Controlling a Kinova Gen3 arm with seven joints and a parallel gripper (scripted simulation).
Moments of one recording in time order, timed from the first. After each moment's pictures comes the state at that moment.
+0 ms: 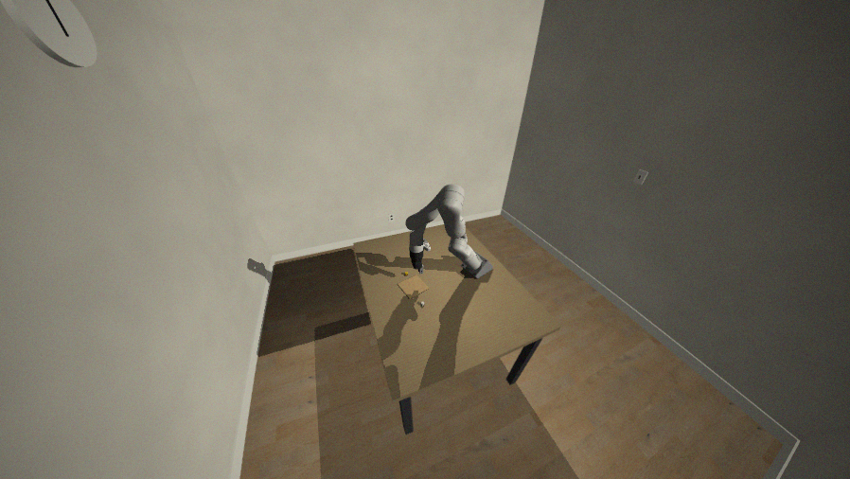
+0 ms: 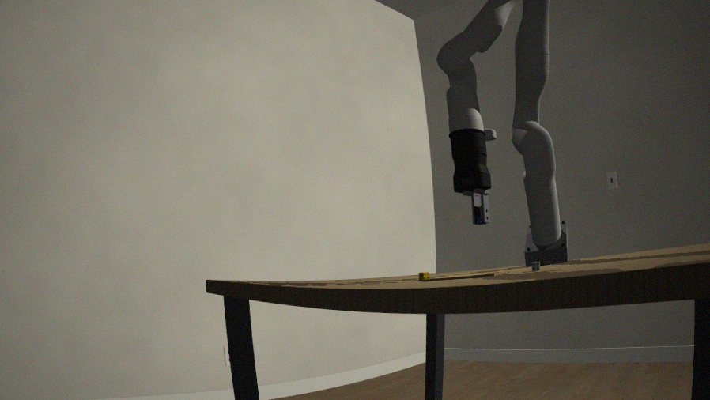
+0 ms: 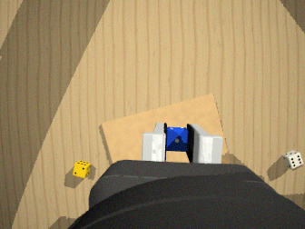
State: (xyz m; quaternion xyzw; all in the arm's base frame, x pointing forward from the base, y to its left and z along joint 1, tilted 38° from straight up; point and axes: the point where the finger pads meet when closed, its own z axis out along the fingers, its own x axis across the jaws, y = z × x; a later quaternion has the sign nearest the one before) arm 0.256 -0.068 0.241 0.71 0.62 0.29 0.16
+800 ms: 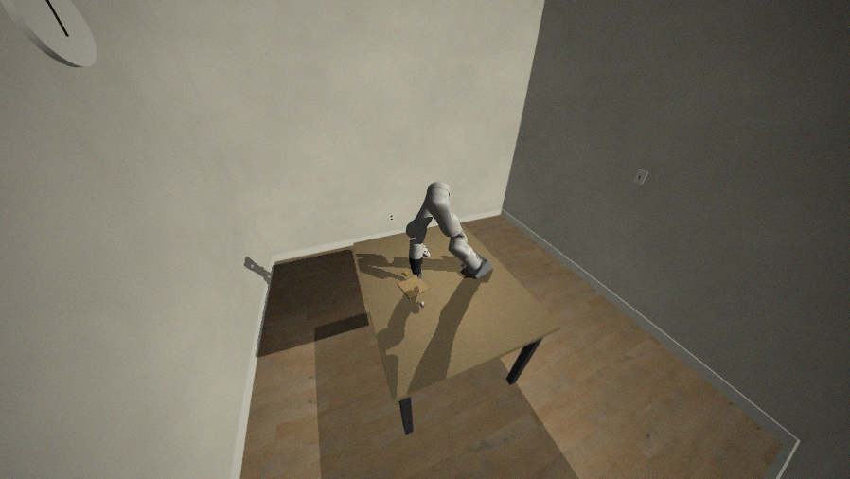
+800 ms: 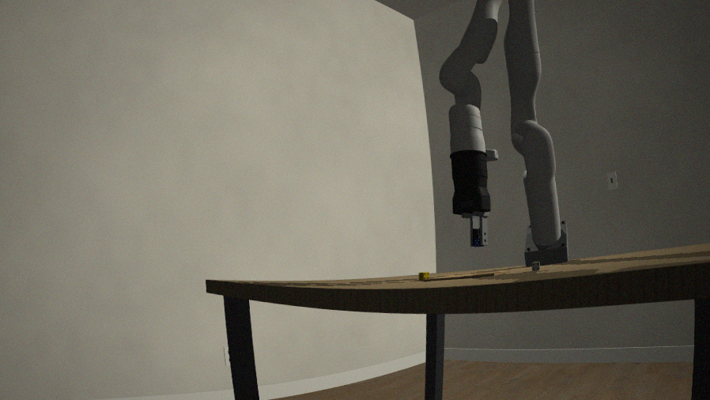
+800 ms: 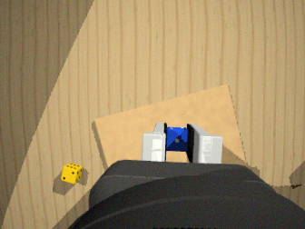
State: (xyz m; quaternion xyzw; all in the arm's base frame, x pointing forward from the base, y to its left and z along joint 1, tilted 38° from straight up) arm 0.288 -0.066 0.209 0.71 0.62 0.29 0.17
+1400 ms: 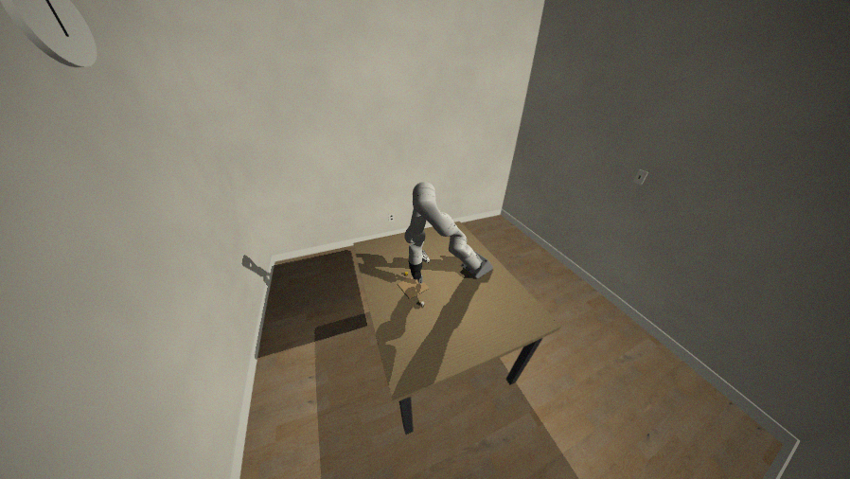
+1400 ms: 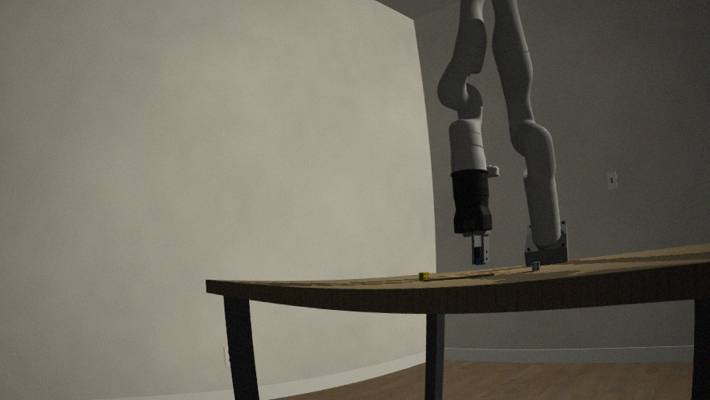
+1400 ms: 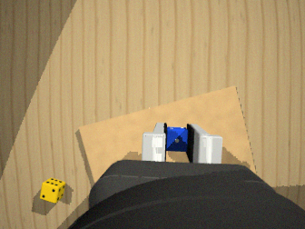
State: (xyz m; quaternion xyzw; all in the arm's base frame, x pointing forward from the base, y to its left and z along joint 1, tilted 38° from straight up) arm 0.308 -0.060 0.179 0.71 0.62 0.28 0.16
